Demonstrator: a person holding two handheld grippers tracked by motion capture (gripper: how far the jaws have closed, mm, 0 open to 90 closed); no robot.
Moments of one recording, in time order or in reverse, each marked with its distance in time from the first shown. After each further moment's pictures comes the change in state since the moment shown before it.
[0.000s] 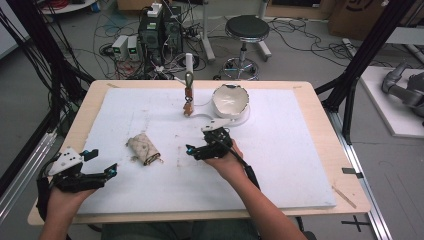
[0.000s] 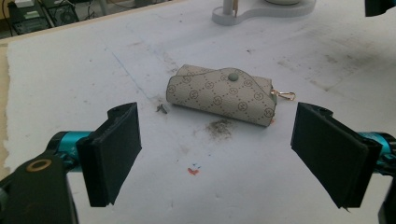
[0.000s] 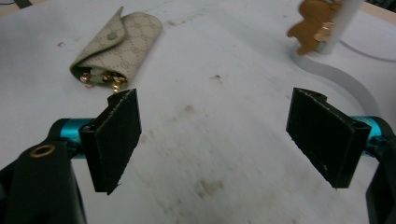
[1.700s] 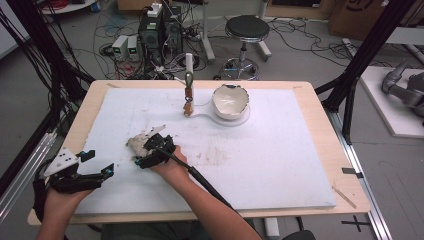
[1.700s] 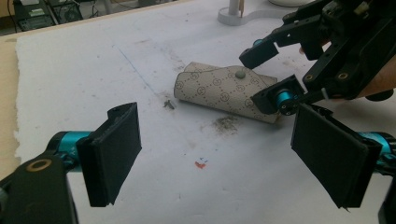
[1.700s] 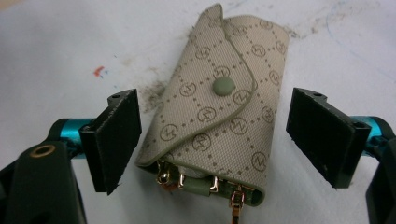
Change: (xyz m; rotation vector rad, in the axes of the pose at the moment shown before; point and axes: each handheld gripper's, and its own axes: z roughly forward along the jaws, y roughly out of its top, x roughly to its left) left arm 0.005 -0.004 -0.004 -0.003 0.009 -0.020; right arm 0.092 0.039 0.128 0.137 0.060 -0.025
